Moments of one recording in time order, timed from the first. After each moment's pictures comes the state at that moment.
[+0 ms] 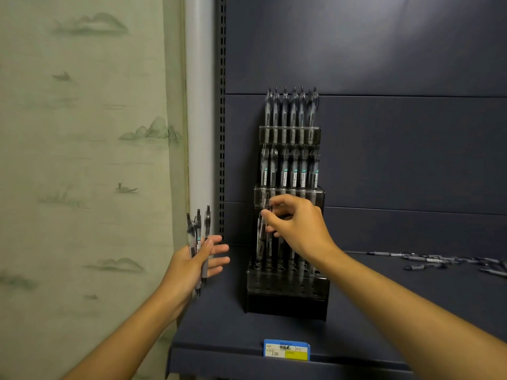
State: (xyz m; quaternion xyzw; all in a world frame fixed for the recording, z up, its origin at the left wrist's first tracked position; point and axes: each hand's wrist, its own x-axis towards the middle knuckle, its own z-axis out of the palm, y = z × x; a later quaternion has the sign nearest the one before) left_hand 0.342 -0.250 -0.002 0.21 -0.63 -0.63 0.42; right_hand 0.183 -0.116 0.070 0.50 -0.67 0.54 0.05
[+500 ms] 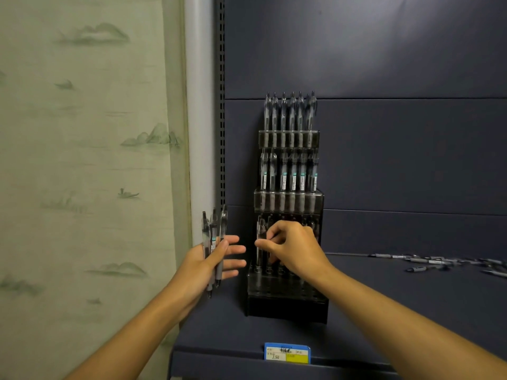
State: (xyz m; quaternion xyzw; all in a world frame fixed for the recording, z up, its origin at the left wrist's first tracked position) left_hand 0.337 -0.237 0.011 0.14 -0.66 -0.64 0.36; right_hand 0.180 -0.117 0.043 0.51 -0.74 0.44 0.02
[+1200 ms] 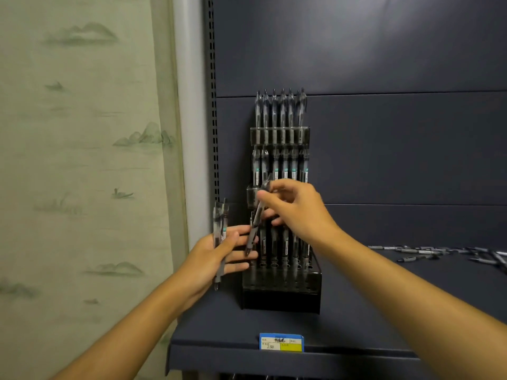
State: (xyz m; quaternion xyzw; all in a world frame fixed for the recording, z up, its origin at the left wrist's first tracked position) left_hand 0.331 -0.213 0.031 0.09 -0.69 -0.65 0.31; right_hand 0.196 -0.091 0.098 0.52 -0.61 0.59 -0.02
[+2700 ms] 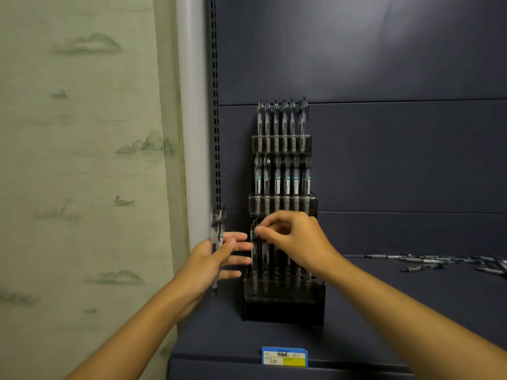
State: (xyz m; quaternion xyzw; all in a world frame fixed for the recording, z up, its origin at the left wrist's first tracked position) left_hand 0.333 -0.219 0.034 0.13 -0.70 -0.62 0.33; right_hand 0.187 -0.093 0.071 0.54 -0.69 0.48 0.03
